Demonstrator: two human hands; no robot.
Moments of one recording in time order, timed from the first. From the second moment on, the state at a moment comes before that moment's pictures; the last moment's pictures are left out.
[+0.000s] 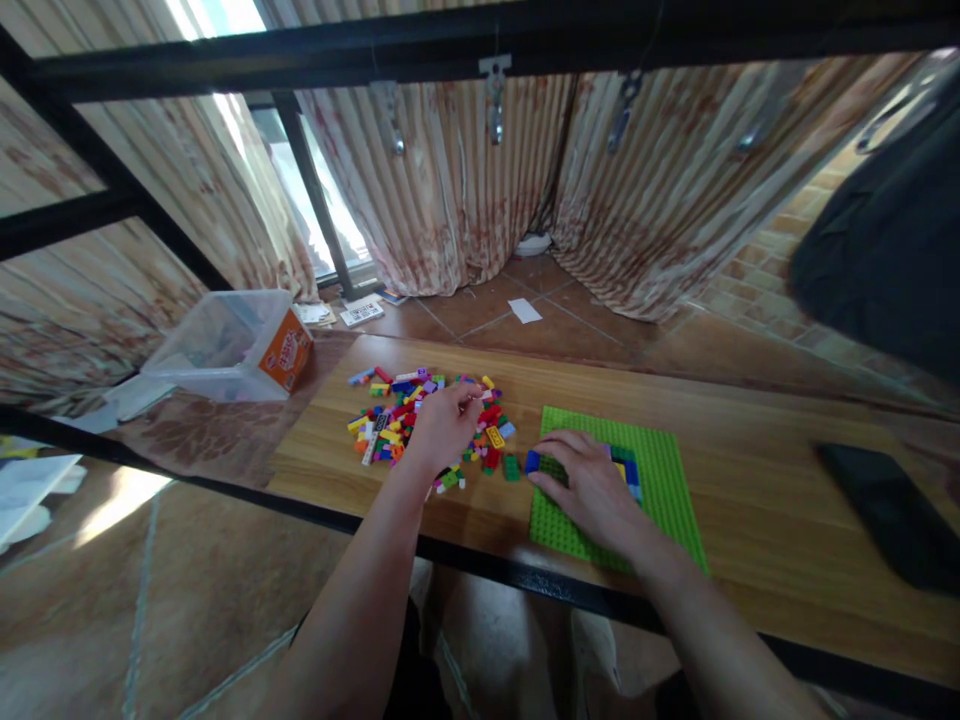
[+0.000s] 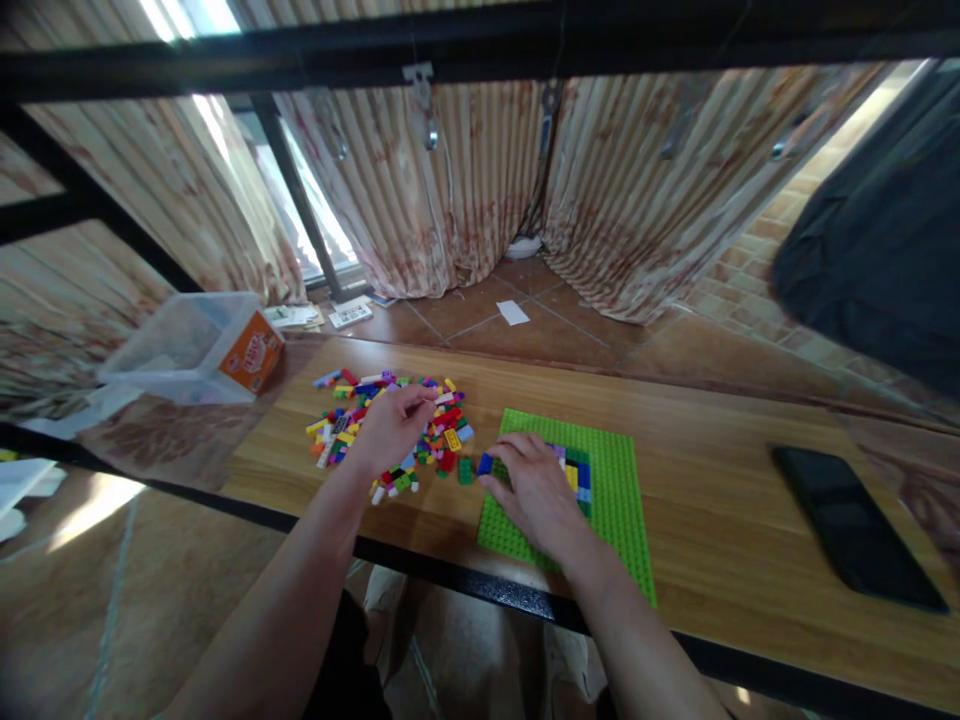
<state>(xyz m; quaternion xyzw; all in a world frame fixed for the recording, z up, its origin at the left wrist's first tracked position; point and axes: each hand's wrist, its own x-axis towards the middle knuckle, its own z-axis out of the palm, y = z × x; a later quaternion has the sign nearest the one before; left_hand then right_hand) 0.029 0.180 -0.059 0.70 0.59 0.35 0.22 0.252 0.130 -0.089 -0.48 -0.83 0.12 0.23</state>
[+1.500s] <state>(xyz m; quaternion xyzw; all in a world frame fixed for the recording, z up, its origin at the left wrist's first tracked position) 0.077 0.159 -0.063 0.61 0.44 0.38 0.53 0.235 0.130 -0.069 -0.51 -0.68 0.32 0.41</state>
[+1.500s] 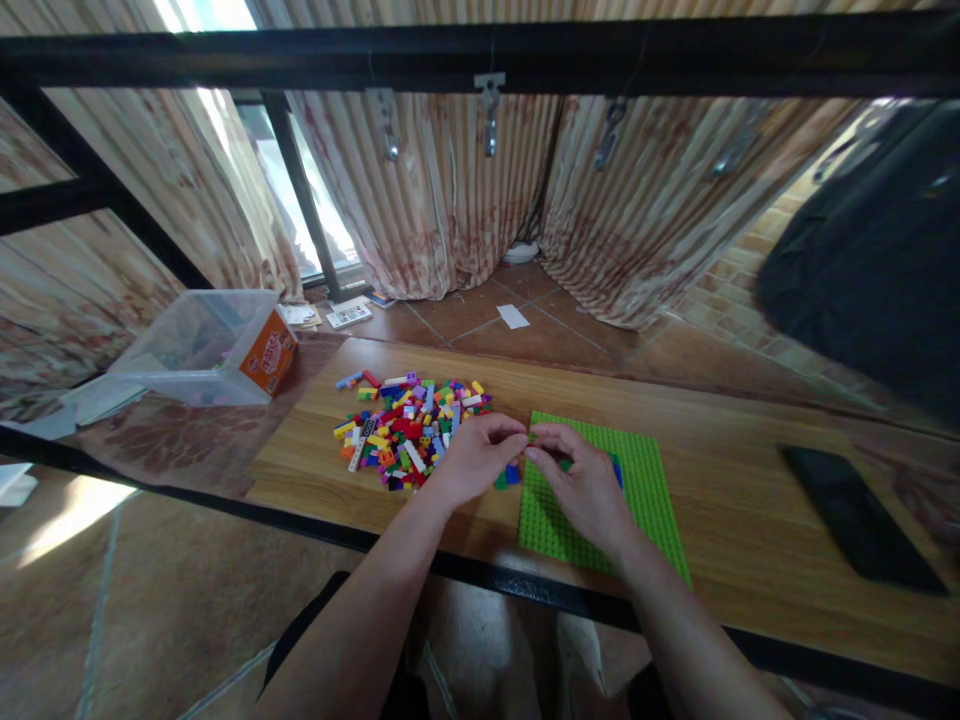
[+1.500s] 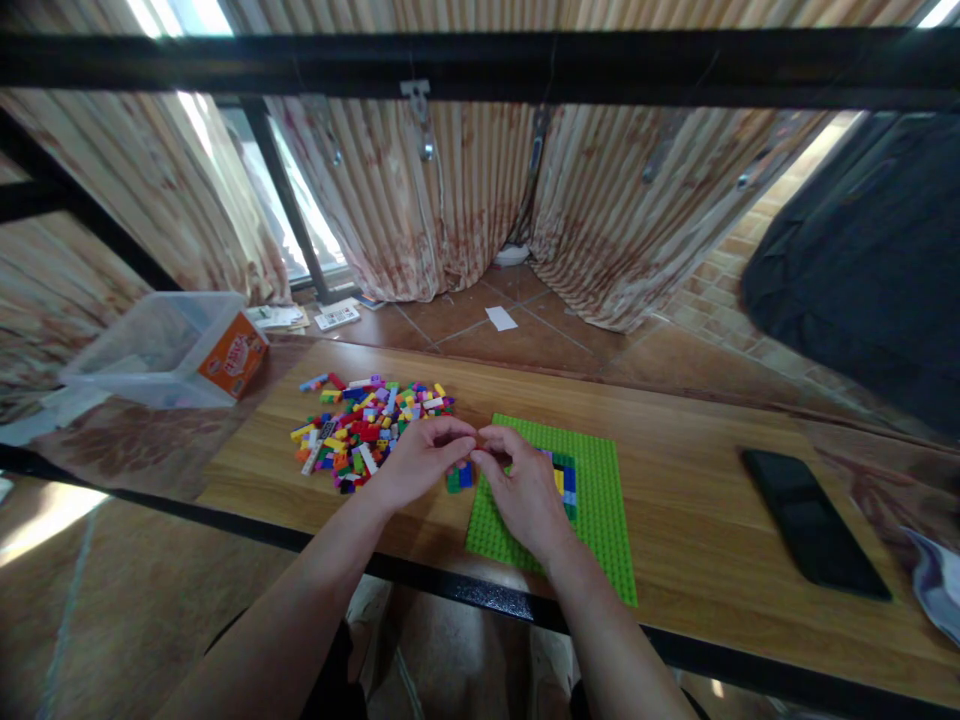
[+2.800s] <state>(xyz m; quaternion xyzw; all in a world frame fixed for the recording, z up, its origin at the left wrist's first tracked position) 0.111 0.161 -0.091 0.67 0.48 0.34 0.45 0.322 0.144 -0.093 -0.58 -0.77 0.13 0.21</state>
